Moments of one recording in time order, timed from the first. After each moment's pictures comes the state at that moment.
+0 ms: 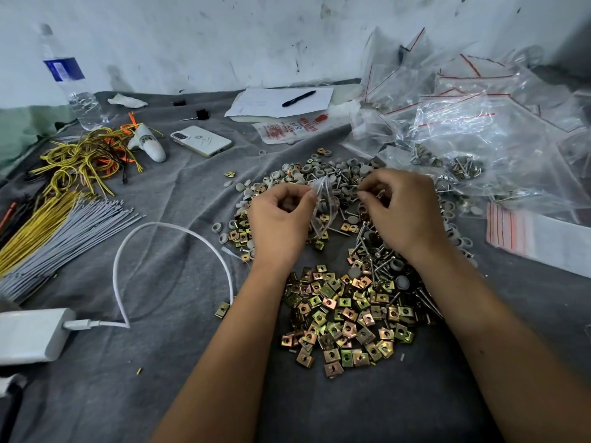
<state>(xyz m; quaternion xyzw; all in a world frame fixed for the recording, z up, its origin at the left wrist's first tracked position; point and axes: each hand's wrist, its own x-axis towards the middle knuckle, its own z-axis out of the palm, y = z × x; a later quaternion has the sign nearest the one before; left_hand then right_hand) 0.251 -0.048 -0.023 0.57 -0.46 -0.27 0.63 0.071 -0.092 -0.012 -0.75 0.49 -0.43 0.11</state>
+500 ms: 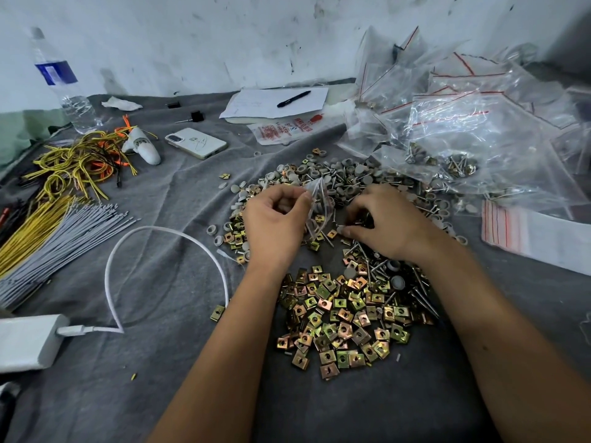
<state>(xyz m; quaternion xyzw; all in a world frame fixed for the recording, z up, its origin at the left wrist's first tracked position) 0.250 -0.048 -0.024 0.56 -0.47 -0.28 0.63 0.066 -0.094 -0.010 -0.84 0.50 -0.16 0.13</state>
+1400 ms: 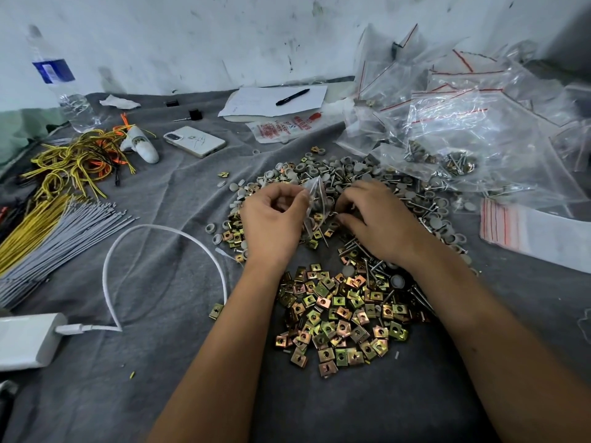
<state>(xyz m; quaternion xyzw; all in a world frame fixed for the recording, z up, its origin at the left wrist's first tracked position) 0.252 -0.049 -0.025 0.56 -0.47 -0.27 0.63 0.078 -0.090 -0.015 -0.85 0.46 -0.23 0.09</state>
